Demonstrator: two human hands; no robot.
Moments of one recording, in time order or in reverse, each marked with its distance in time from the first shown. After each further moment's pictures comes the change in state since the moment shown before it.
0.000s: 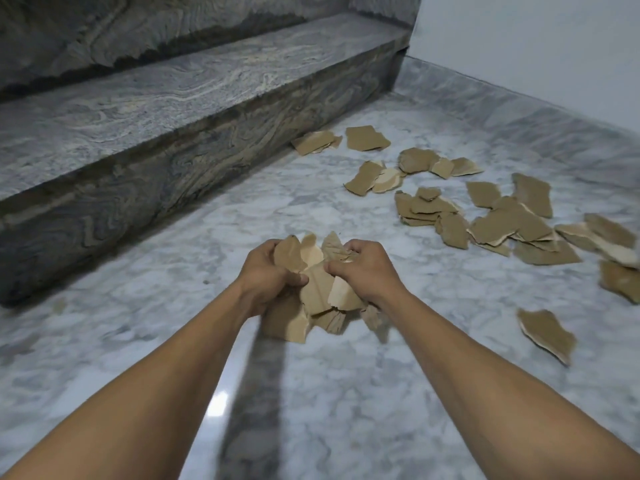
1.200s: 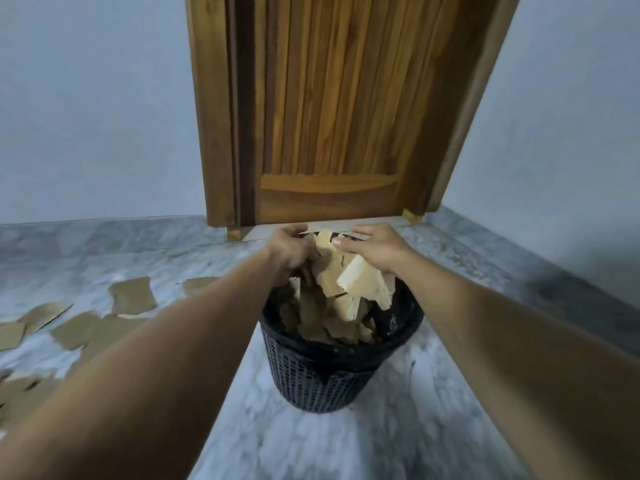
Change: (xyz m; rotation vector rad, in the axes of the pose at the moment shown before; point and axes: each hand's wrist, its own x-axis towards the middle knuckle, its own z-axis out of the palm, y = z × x) left_hand -0.240 0.157 0.598 0.329 -1.037 0.296; right_hand -0.327 0.107 -0.540 0.004 0.960 0.411
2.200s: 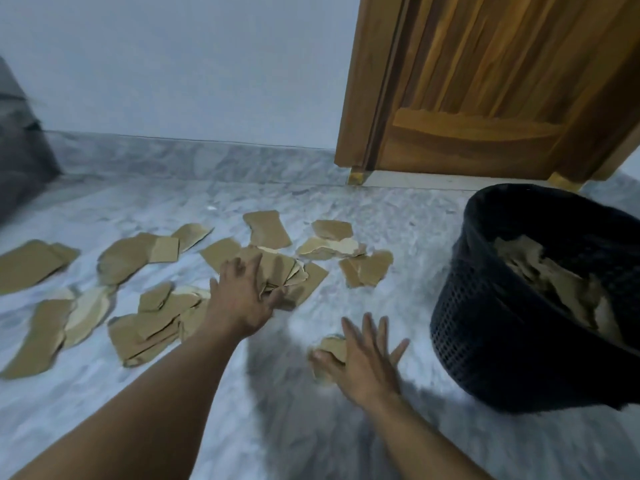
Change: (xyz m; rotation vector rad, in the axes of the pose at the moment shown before) left_hand -0.009 -0.248 -0.341 1.082 0.367 0.012; right_hand -0.065 0.062 0.413 -0.695 -0.341 -0.032
